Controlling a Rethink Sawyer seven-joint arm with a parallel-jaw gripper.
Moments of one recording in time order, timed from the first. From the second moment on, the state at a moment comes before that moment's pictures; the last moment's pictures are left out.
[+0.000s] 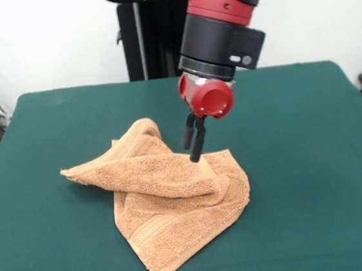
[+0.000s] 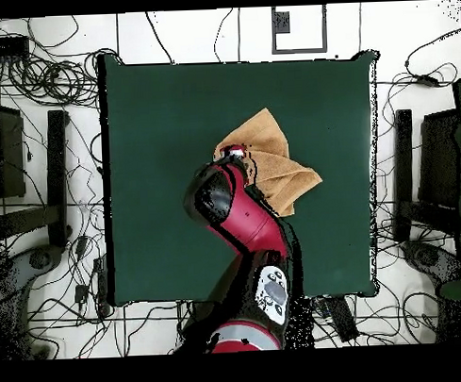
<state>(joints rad) 0.11 -0.48 -0.29 1.78 0.70 -0.06 2.49</state>
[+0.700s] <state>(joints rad) 0.02 -0.47 -0.31 1.71 0.57 -0.03 2.49</state>
